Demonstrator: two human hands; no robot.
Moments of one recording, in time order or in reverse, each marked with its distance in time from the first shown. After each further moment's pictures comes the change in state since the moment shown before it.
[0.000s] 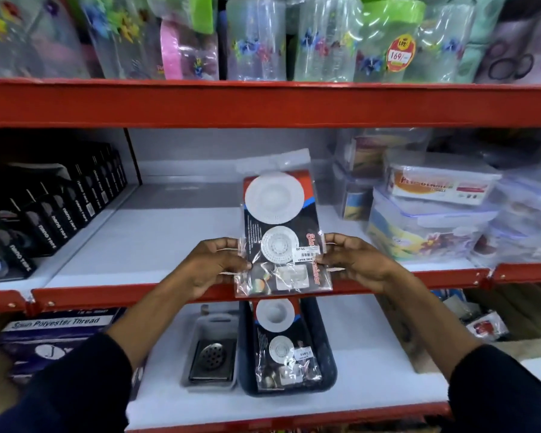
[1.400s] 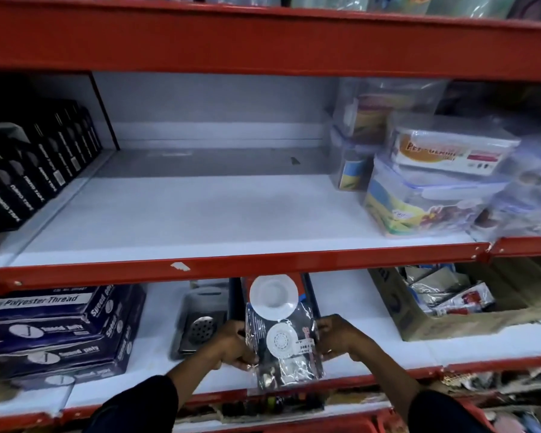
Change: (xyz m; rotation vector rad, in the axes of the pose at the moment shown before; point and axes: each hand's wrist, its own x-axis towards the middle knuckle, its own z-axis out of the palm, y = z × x) left_hand 0.016 -0.213 0.040 0.295 -0.151 -0.514; right_hand -0.008 0.201 0.008 -0.408 0.082 0.558
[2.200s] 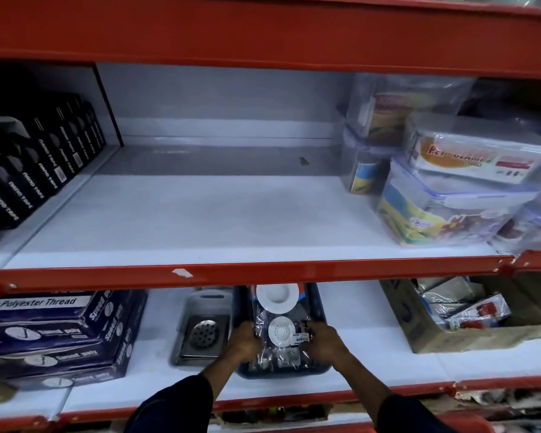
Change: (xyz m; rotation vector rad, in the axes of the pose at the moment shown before) left_hand 0.071 -0.012 0.018 0.355 0.281 0.079; right_hand 0.051 0.001 0.039 -0.344 0.205 -0.199
